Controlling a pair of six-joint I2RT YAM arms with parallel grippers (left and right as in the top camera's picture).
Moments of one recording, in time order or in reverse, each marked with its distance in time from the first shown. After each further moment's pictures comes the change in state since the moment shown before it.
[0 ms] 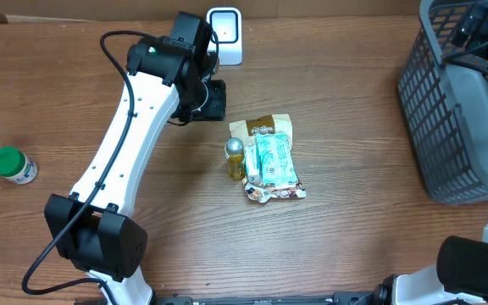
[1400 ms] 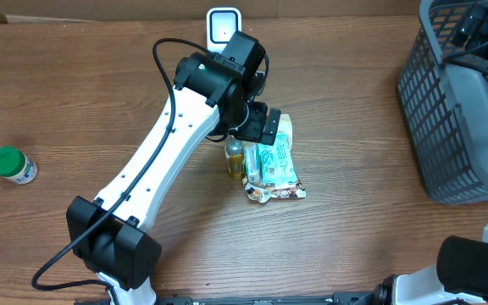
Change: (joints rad) left arm -0.196 0.000 -0.002 -0.008 0.010 -0.005; right arm 0.000 0.000 0.000 -0.001 0.000 0.000
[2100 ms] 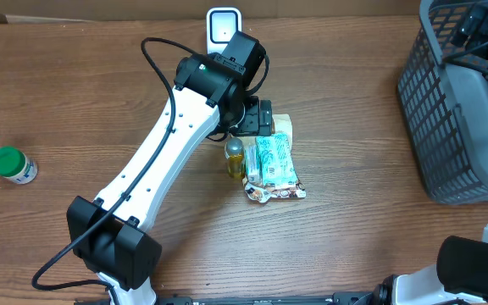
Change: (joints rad) left arm -0.006 0.000 -0.001 -0.004 -0.148 -0.245; right arm 0.000 0.000 0.000 0.000 0.000 0.000
